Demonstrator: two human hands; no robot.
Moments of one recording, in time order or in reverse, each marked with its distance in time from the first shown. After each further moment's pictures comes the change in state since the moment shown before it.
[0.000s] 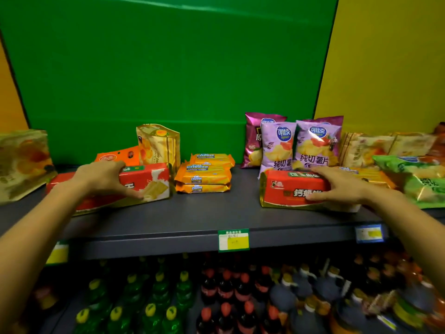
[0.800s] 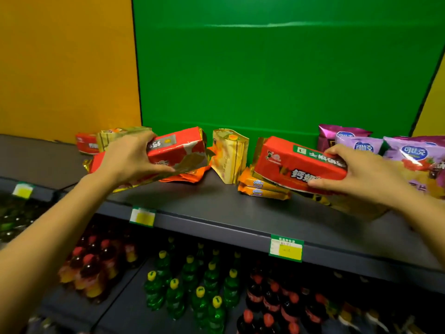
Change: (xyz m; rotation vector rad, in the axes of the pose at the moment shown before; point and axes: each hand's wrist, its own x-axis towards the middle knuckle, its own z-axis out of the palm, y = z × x) left_hand -0.106 -0.042 -0.036 -0.063 0.624 -0.007; right_hand 0.007 -0.109 -0.026 -0.004 0.320 -0.284
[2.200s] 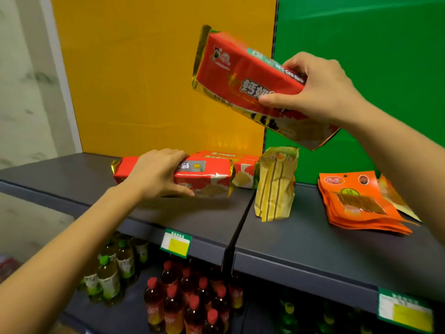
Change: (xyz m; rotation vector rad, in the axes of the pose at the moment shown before) left_hand 0.036 -0.406 0.002 0.162 -0.110 0.182; right_hand 0.241 -0.472 0.057 0.408 0.336 -0.236
